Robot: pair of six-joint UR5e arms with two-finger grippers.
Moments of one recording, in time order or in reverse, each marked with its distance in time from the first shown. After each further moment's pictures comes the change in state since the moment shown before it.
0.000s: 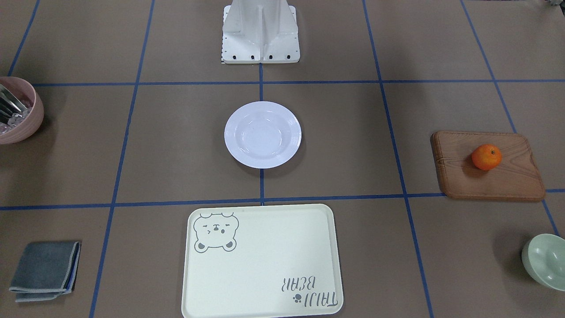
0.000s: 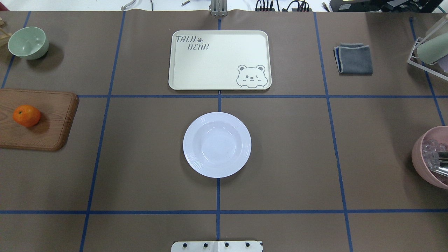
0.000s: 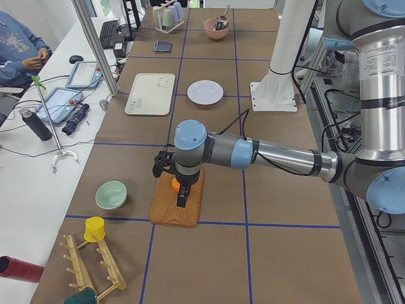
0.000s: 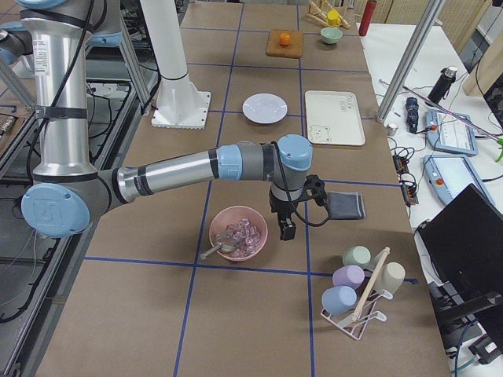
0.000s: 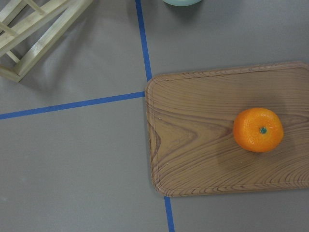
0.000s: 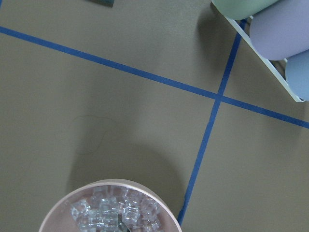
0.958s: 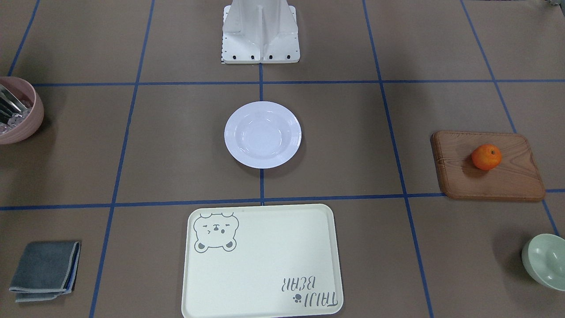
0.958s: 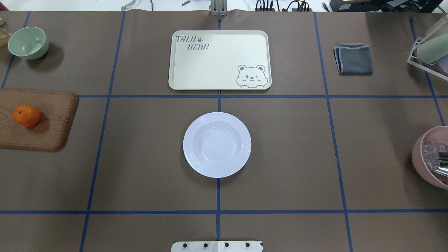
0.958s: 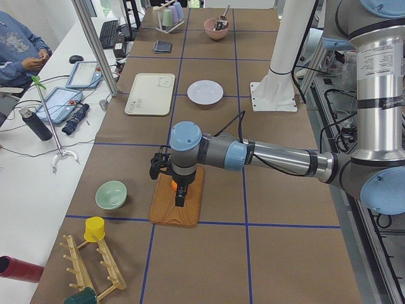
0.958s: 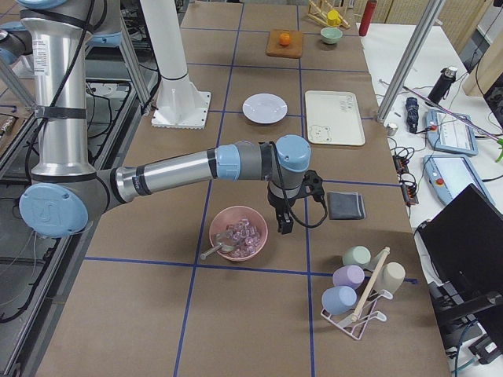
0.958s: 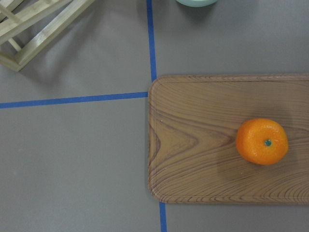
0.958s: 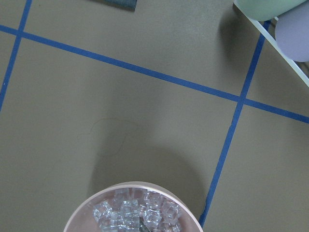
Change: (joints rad) left arm 0.063 -0.051 0.035 -0.030 -0.004 -0.139; right arm -0.009 -0.003 0.007 0.001 0.049 0.007
